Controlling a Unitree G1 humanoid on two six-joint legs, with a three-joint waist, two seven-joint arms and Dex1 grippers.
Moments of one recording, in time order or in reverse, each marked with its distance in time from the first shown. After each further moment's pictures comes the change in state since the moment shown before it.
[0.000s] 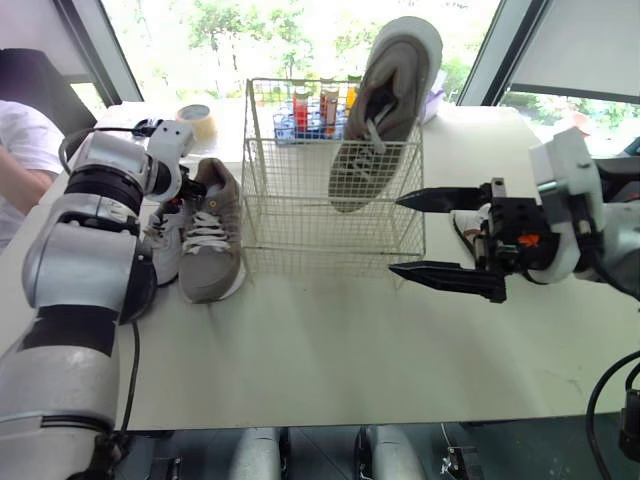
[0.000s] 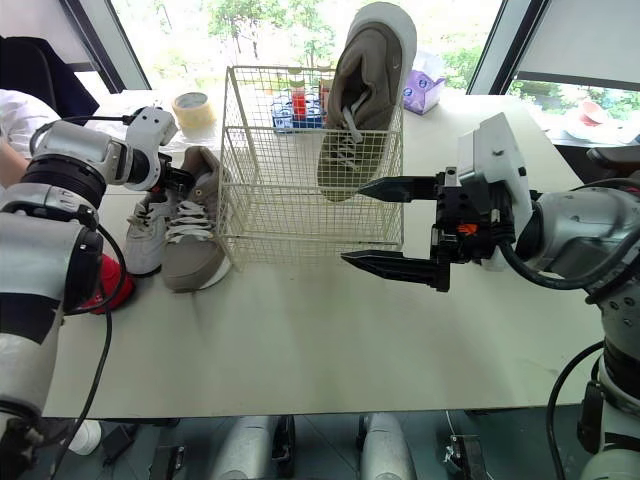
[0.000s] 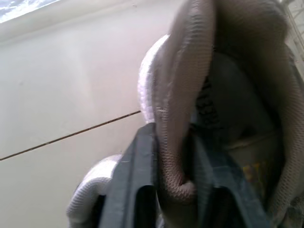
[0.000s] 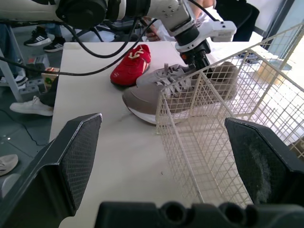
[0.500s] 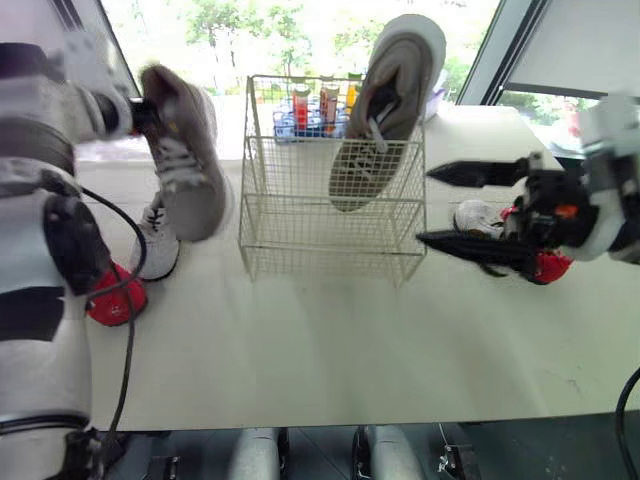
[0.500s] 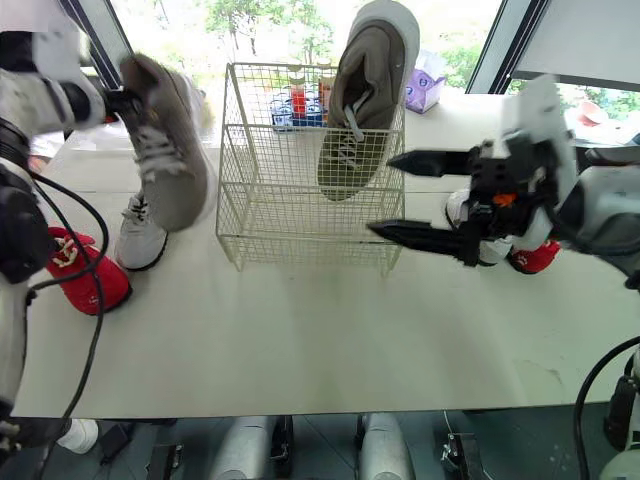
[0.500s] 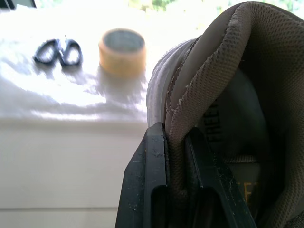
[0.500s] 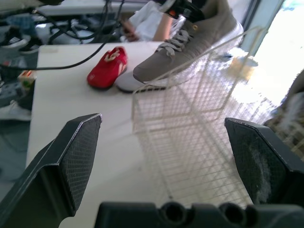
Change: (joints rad) left arm -0.195 0.164 0.414 -0.075 -0.125 -0.144 0.321; right arm -0.055 -0.141 -0.114 0.138 0.091 -0.003 -0.036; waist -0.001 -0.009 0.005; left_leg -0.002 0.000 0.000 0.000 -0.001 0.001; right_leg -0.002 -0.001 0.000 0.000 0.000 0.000
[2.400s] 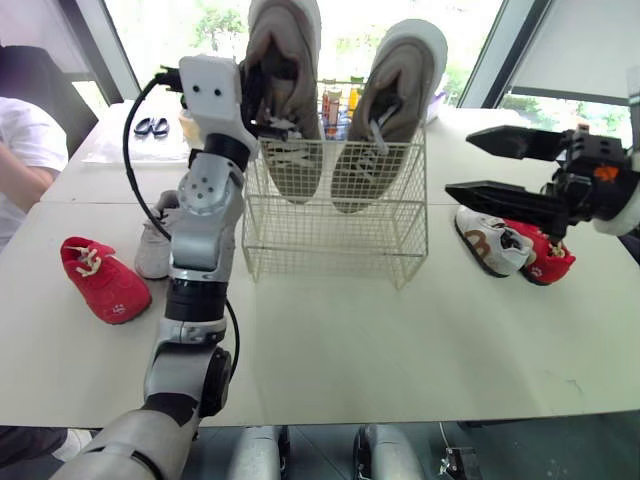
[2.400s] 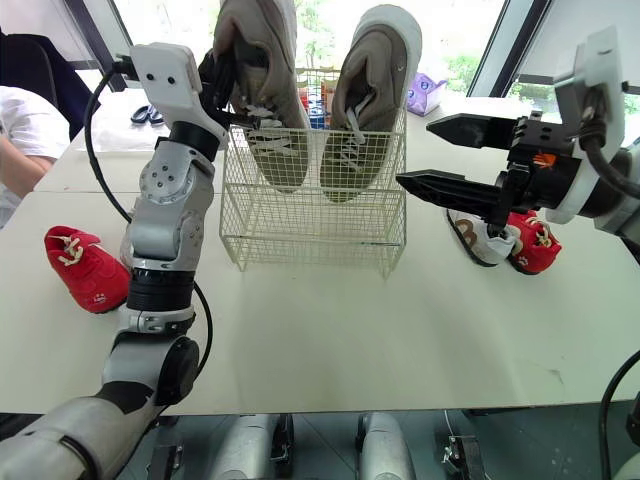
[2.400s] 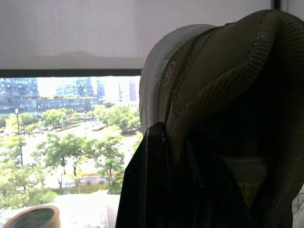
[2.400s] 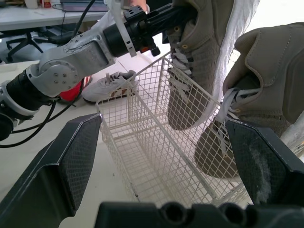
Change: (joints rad) left arm 0.805 -0.606 -0.116 -1.222 0.013 -0.378 0.296; right arm 0.016 -0.039 0.012 0.062 0.055 0.010 -0.114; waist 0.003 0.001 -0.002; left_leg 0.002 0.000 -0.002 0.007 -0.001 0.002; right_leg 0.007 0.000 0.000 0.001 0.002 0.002
